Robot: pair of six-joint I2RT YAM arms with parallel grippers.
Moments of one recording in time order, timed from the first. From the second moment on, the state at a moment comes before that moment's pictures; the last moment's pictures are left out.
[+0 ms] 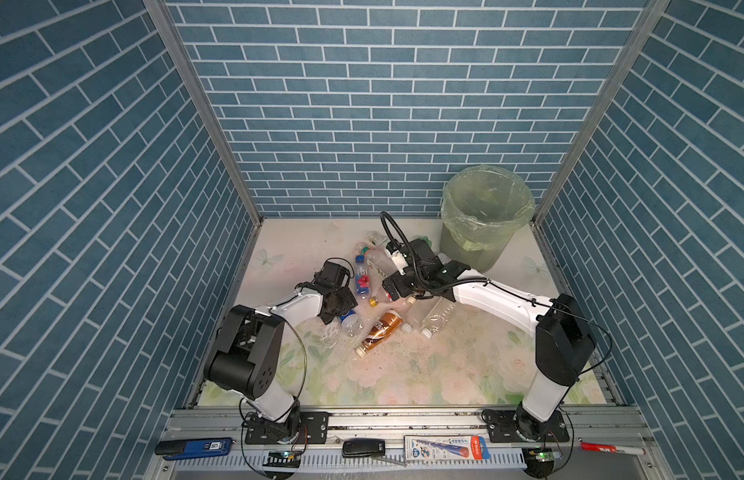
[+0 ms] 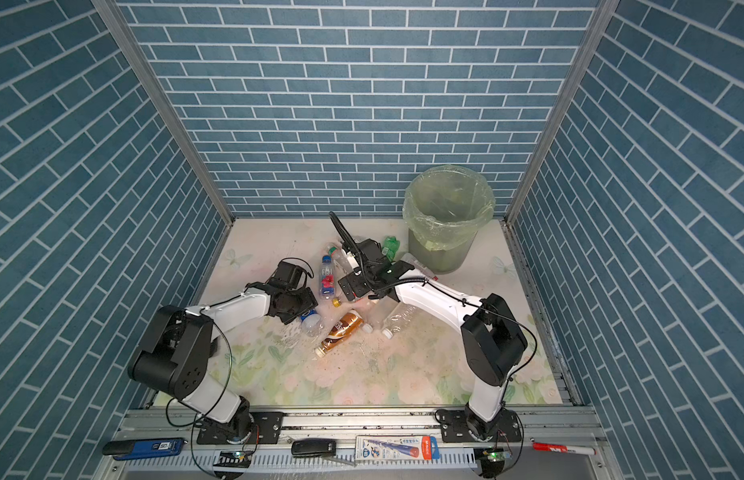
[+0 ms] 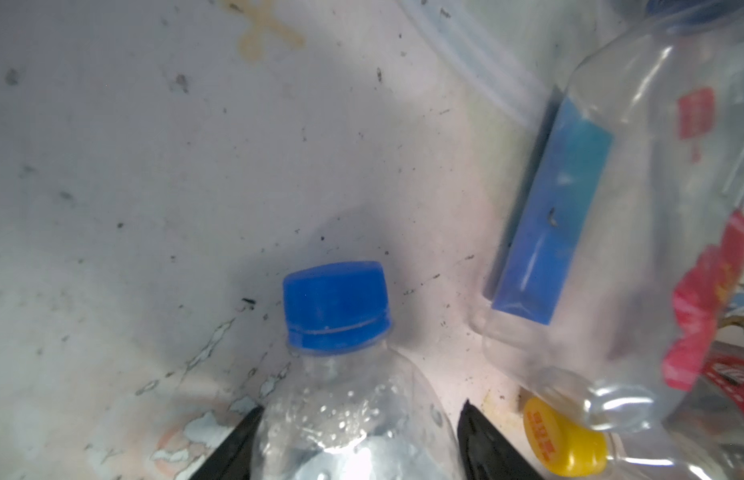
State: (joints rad) left arm -0.33 1.61 0.86 -0.39 0.03 -0.84; right arm 0.84 1.76 1.38 -0.42 0.03 0.07
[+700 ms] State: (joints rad) left arm -0.33 1.43 1.03 -0.30 0.06 -0.74; right arm 0.83 1.67 1.36 -0.34 -0.07 0.16
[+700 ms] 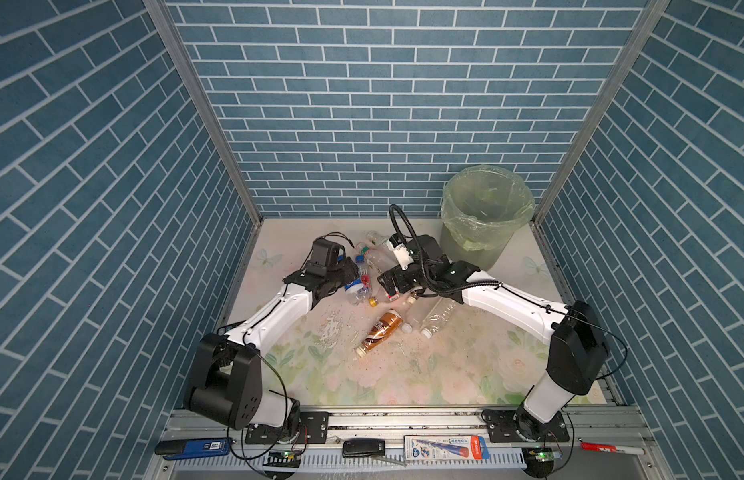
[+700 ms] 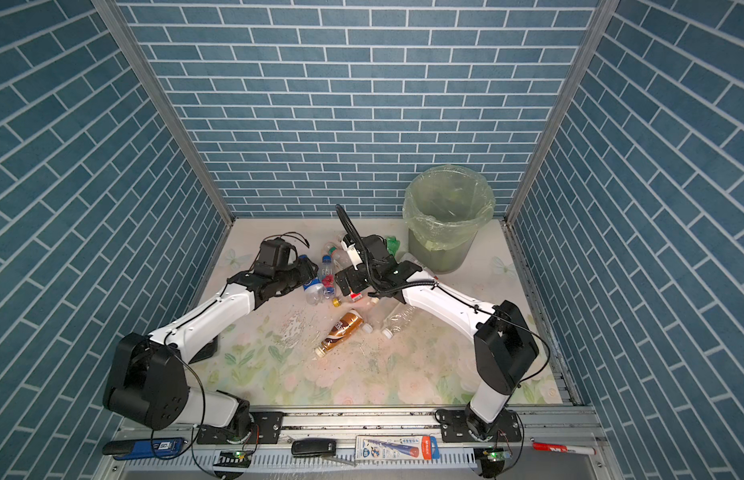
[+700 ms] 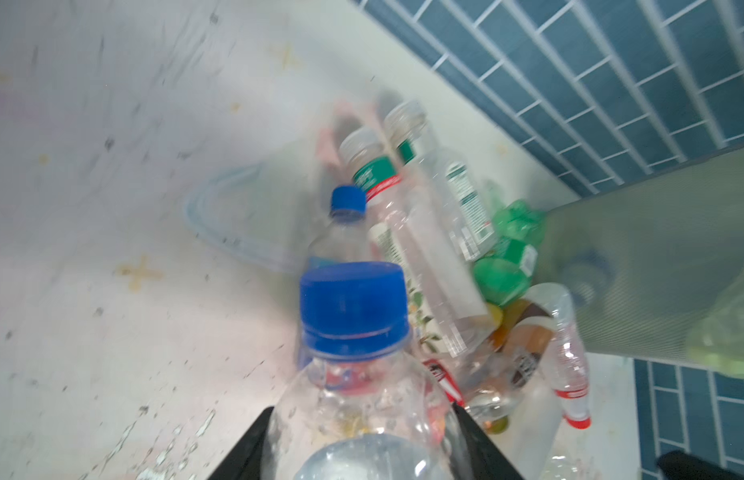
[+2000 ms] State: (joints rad) left arm -0.42 1.53 1.22 -0.04 0.21 -0.96; right arm 0.74 1.73 1.33 -0.04 -0.31 0.31
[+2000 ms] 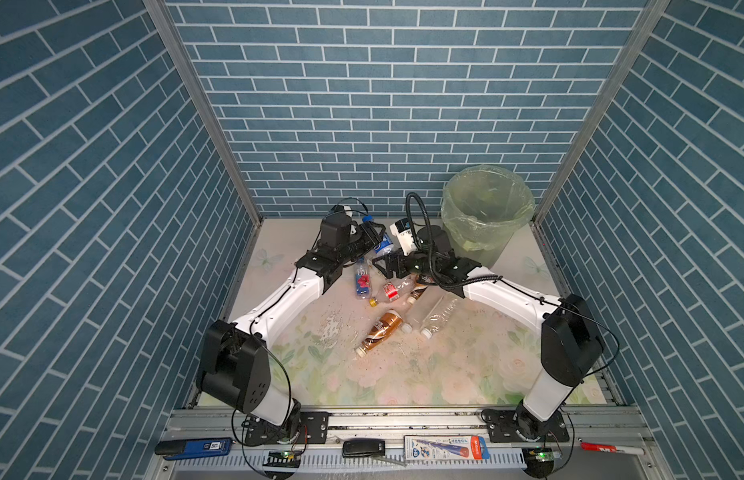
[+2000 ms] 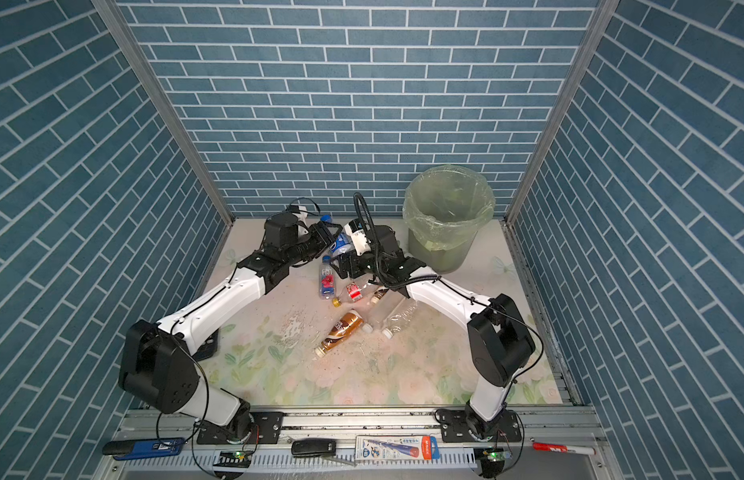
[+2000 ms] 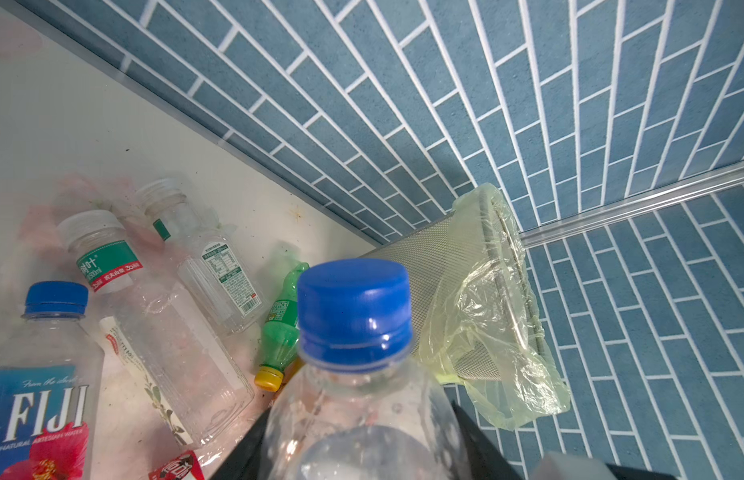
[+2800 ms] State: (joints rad) left arm -0.42 1.53 1.22 -0.05 0.20 -0.95; right arm 0.74 1.69 1.33 -0.03 -0.30 0.32
